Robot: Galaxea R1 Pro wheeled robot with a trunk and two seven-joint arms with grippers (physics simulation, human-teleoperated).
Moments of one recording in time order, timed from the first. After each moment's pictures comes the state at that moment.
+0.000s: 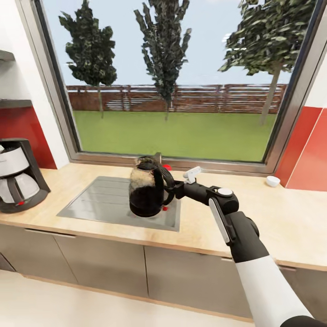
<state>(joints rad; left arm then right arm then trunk) 0.08 0.12 0.26 0.01 -0.14 -0.12 0.09 -0.77 0.05 0.19 -1.35 0.00 0.60 0.53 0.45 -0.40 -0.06</state>
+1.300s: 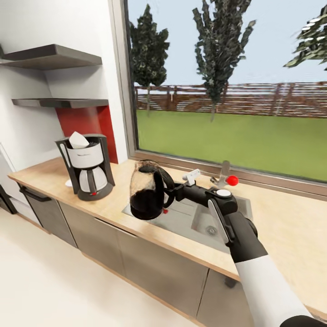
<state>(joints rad) 0.08 0.12 0.27 0.01 -0.14 -0.13 0.09 -0.77 0.05 0.19 -1.31 0.00 0.60 0.53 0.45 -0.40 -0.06</state>
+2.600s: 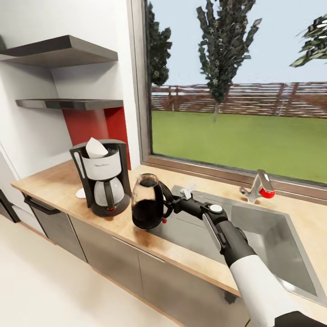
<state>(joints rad) 0.08 0.12 0.26 0.01 -0.14 -0.13 0.09 -0.77 0.07 0.18 -0.98 0.01 0.29 0.52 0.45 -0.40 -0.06</state>
